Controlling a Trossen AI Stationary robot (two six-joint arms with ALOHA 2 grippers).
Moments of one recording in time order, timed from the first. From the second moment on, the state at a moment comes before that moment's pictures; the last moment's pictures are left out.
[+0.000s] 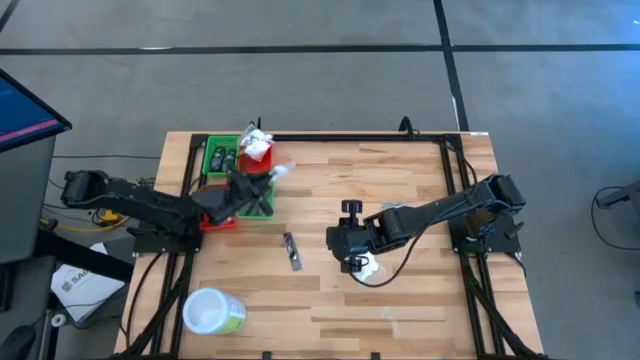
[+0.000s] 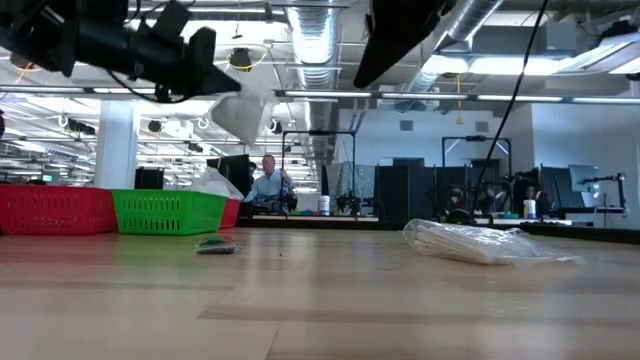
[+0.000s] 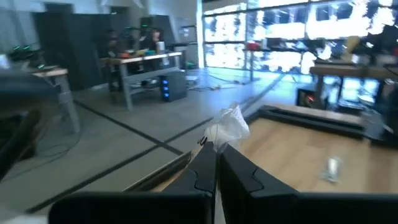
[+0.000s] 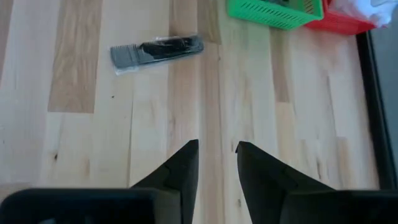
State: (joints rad) left arm -0.01 1.05 0.29 0.78 -0.76 0.05; right arm 0.30 1.77 1.50 -0.82 0.45 0.11
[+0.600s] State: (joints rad) left arm 0.46 1.00 0.21 0.60 -0.48 -0.13; right arm 0.31 1.77 1.43 -0.77 0.45 0.16
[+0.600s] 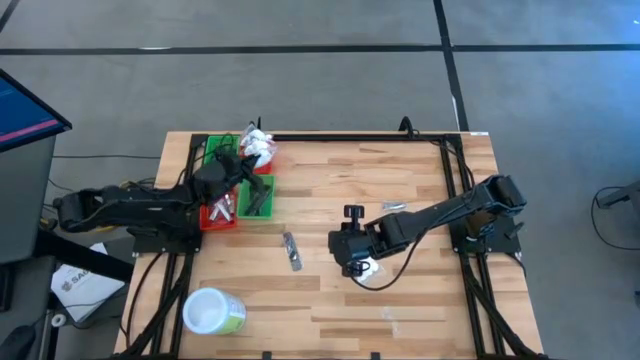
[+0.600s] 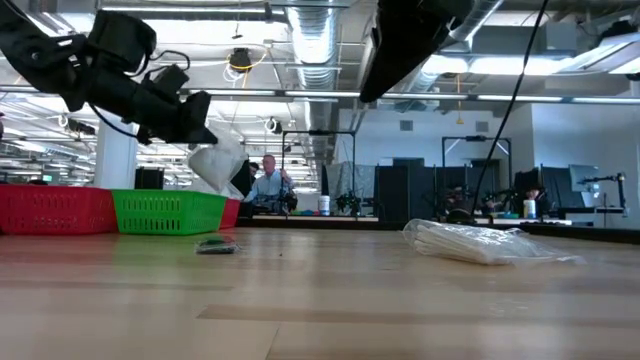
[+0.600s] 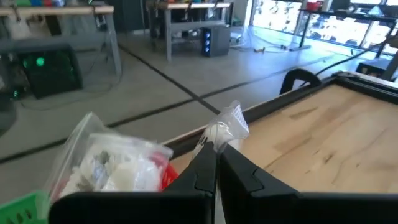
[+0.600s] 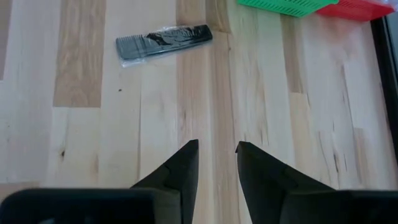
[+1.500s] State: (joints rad) left arm 0.76 1.21 0.21 0.63 -0.19 -0.11; right arm 0.31 1.77 1.43 -0.77 0.45 0.15
